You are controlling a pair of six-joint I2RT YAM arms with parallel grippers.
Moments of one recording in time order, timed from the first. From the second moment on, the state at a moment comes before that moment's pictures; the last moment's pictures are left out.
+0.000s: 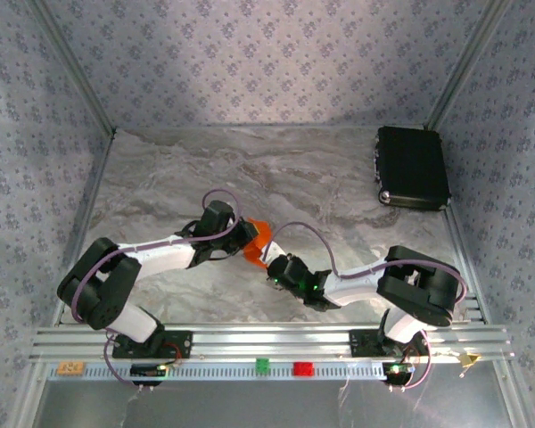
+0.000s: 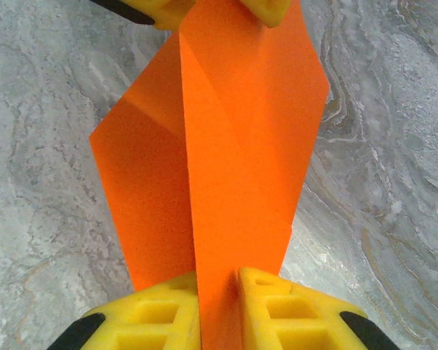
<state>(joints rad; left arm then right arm) -0.66 1.50 0.64 0.17 0.24 -1.20 1.14 1.59 0.53 0.32 0.49 0.10</state>
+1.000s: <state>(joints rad) -0.66 1.51 0.65 0.17 0.24 -1.20 1.14 1.58 0.53 0.33 0.49 0.11</state>
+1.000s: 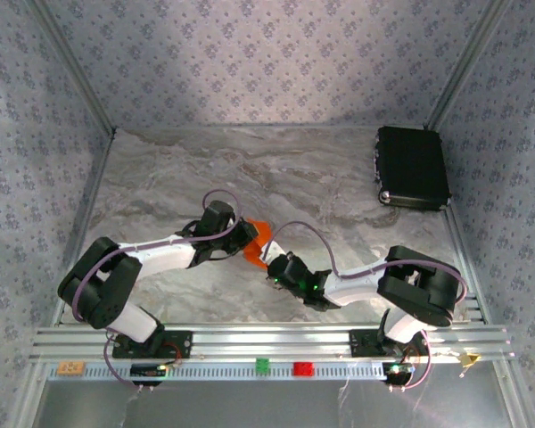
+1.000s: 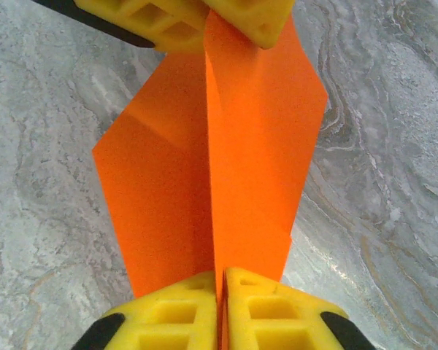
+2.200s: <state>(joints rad) -0.60 1.40 0.66 0.02 0.21 -1.09 0.78 1.60 0.53 0.42 -0.26 0.56</state>
